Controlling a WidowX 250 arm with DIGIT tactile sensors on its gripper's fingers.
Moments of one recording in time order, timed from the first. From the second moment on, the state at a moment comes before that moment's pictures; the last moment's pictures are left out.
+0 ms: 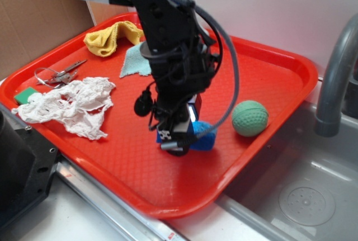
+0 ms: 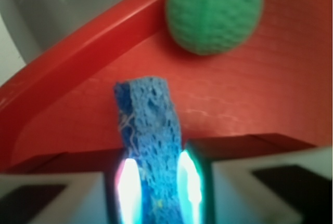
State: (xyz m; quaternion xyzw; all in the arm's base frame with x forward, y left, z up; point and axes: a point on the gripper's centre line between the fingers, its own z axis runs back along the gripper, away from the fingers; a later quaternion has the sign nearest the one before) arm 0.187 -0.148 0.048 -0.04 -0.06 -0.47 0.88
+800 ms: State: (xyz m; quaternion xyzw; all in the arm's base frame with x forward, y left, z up) arm 0.185 -0.153 0.024 -0.05 -0.01 -0.46 0.88
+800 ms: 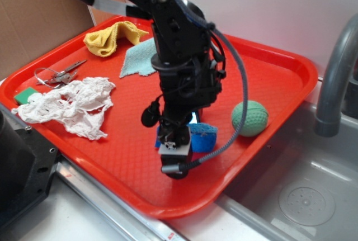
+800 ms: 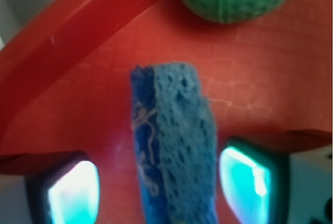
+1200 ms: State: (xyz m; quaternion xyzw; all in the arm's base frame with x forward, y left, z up) arm 0.183 -0.151 0.034 -0.04 0.00 -0.44 0.90
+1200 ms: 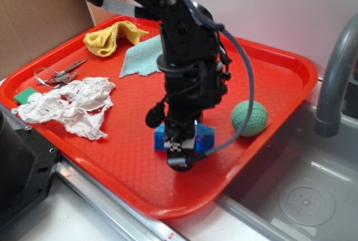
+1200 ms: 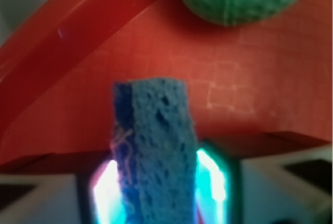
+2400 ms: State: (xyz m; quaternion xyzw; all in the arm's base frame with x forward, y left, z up) arm 0.189 -0.020 0.204 0.09 -0.04 0.07 0.99
